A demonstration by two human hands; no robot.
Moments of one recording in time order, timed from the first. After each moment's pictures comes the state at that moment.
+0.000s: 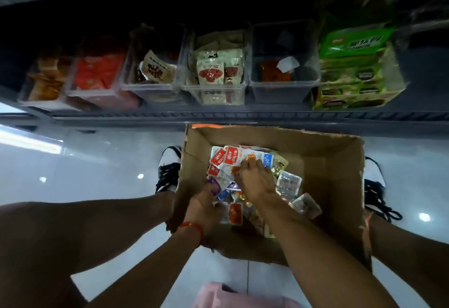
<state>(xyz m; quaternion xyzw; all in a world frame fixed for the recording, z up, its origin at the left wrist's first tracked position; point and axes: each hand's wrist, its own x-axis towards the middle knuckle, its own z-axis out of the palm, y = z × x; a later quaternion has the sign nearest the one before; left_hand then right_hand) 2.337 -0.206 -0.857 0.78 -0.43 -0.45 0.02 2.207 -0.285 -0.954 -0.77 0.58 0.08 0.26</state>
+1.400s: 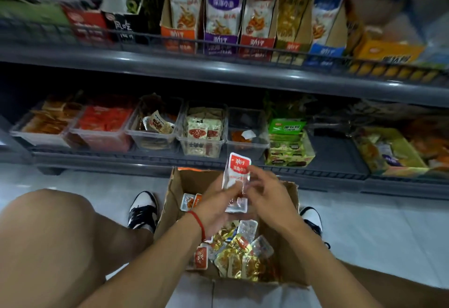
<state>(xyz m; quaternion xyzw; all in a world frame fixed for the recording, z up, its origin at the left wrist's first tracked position) 2.283 -0.234 -0.744 0.43 -0.27 -0.75 0.43 2.133 -0.244 -0.723 -0.67 0.58 -0.28 0.38</state>
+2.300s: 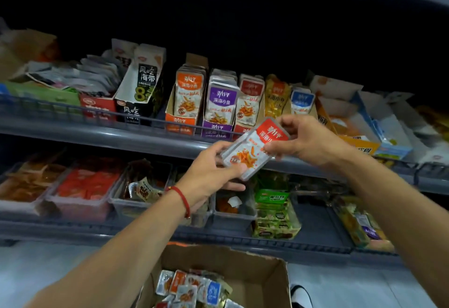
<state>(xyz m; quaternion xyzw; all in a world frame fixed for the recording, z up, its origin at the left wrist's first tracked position) 2.324 -0.347 -0.559 0.40 -0.48 -0.61 0.49 2.121 -0.375 -0.461 -0.74 0.55 -0.24 0.30</state>
